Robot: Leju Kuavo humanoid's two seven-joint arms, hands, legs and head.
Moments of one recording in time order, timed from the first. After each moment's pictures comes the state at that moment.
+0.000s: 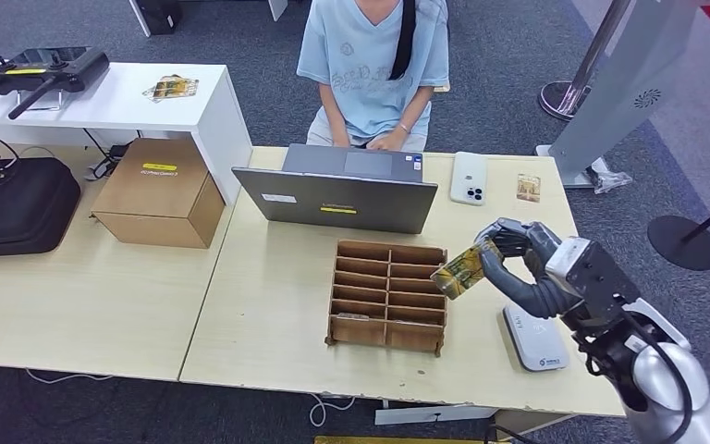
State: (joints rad) left arm -0.02 -0.03 -0.25 -0.20 -0.20 -0.10 0.05; right arm -0.24 -0.49 0.17 -1.72 -0.22 0.45 -0.06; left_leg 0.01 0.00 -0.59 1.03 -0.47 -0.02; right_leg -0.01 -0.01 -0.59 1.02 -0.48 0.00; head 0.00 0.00
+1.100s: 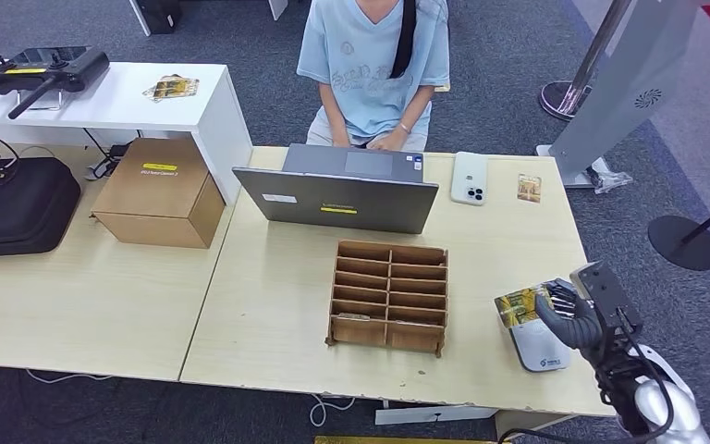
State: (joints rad) left arm -0.01 -0.04 -0.24 -0.20 -0.17 -0.10 0.07; right arm -0.08 -0.46 -0.01 -1.34 -0.21 0.28 0.03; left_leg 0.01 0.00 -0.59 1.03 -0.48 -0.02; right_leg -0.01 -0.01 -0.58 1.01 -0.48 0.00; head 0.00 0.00
